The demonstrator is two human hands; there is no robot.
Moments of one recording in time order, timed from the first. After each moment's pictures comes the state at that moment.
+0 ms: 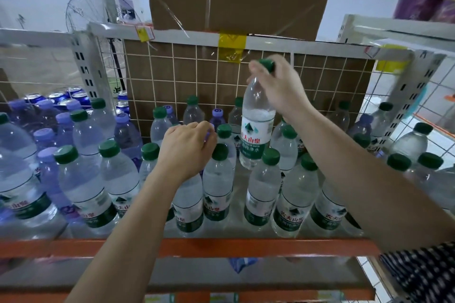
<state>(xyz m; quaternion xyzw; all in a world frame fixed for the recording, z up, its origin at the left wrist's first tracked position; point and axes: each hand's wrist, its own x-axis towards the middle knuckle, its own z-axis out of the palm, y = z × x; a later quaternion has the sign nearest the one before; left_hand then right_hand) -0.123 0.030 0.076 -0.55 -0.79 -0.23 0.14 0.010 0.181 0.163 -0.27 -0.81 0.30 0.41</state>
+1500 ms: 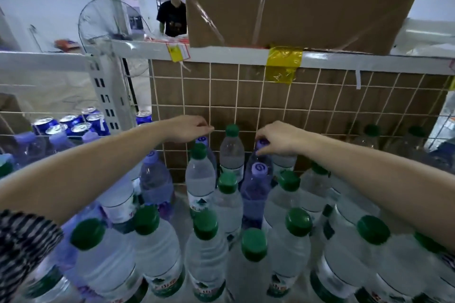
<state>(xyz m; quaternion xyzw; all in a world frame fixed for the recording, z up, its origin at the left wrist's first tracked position) -0.348 0.124 0.113 -0.58 -0.80 -0.08 -0.14 -0.138 0.266 0.101 -0.26 -0.96 0.00 -0.06</state>
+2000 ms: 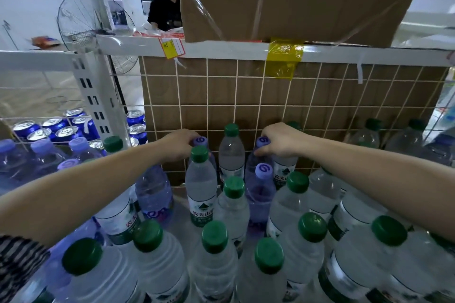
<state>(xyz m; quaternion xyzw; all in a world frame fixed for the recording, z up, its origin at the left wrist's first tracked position) -0.370 0.129 0.063 -0.57 -0.77 -0.17 -0.21 -0.142 0.270 0.086 -0.33 -0.93 0.11 -0.04</state>
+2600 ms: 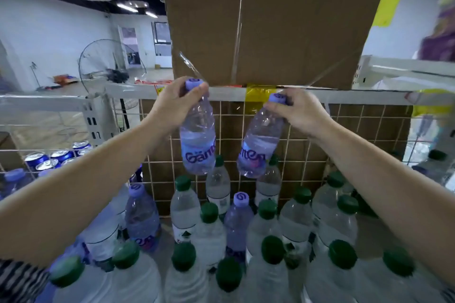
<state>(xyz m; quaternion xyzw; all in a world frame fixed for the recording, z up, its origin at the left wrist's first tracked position) -0.309 0.128 0.199 -0.53 -0.61 -0.59 -0.06 -0.080 0.269 0.199 -0.30 -0.83 0.26 0.39</state>
